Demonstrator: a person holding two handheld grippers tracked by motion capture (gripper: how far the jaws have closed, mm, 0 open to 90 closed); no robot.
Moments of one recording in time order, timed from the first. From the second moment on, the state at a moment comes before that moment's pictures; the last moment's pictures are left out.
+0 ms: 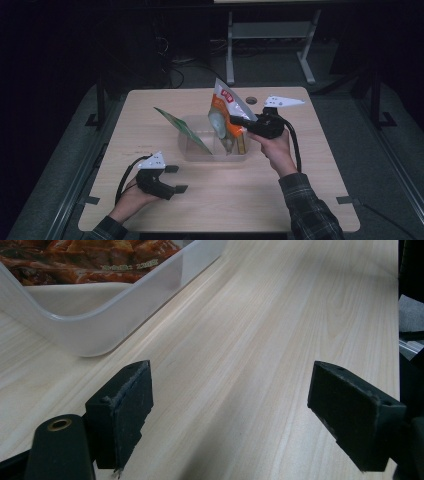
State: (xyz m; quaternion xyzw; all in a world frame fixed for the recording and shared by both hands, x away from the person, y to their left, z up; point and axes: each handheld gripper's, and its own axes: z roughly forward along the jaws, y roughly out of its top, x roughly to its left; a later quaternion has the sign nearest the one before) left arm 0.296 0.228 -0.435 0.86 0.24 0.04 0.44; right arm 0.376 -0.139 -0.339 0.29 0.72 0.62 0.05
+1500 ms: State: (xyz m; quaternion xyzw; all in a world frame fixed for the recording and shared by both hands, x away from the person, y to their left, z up) left arm 0.295 0.224 -0.439 0.87 0.24 0.03 0.43; right arm 0.393 -0.135 -0.378 0.36 0.75 0.55 0.09
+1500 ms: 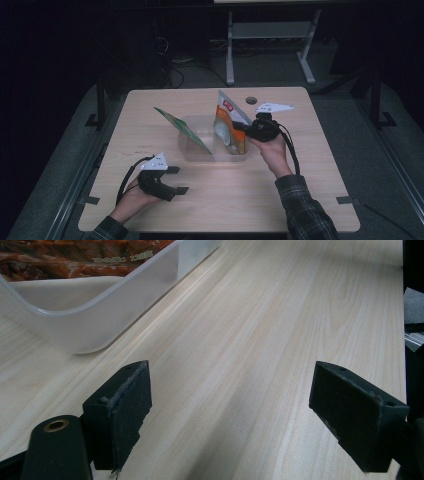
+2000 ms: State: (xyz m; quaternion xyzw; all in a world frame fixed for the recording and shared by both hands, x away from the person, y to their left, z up) left arm 0.296 0.225 -0.438 0.87 0.24 0.04 0.43; right arm 0.365 -0.154 -0.359 0.34 0.78 0.51 0.14
